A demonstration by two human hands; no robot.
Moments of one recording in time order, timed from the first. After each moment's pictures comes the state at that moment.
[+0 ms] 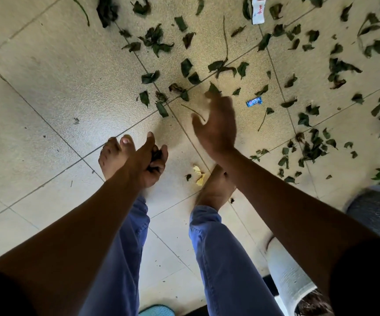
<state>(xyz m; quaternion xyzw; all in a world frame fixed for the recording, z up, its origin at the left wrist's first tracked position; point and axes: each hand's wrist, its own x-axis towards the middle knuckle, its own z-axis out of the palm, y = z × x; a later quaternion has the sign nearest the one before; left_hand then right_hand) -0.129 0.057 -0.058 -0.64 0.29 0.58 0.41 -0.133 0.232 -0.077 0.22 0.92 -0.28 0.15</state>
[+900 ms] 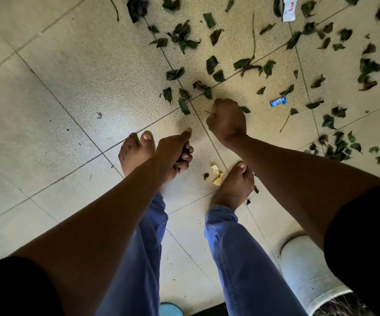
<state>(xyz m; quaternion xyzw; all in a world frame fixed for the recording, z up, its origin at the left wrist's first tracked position) -0.142 0.051 -0.056 -0.50 0.43 0.54 0.53 -0.149 0.224 -0.137 0.11 0.94 -0.18 0.26</state>
